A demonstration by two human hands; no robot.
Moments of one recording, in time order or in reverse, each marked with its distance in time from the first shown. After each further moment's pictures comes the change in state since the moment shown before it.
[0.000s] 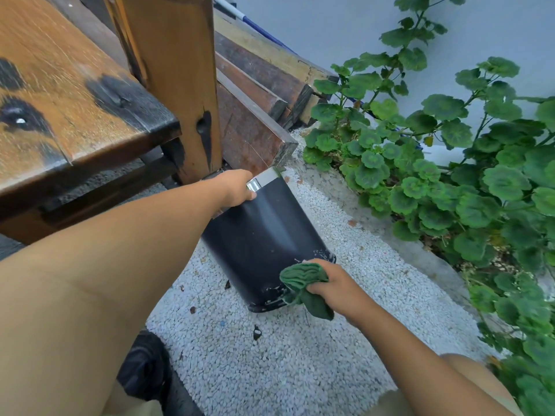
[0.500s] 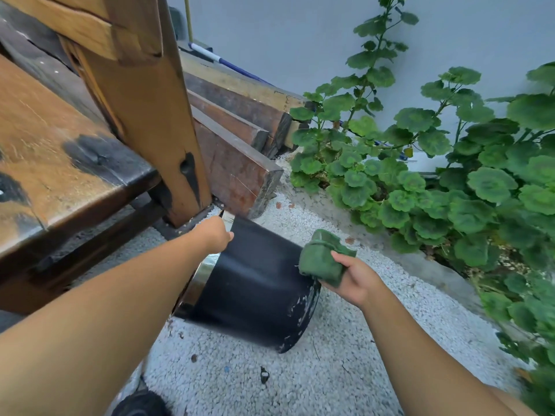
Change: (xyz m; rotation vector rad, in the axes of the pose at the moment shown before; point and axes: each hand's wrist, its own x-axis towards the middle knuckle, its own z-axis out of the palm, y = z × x) left_hand 0.004 -0.007 0.017 0.141 0.007 -0.232; right_hand 0.074 0.013 -0.059 1.163 0.212 0.280
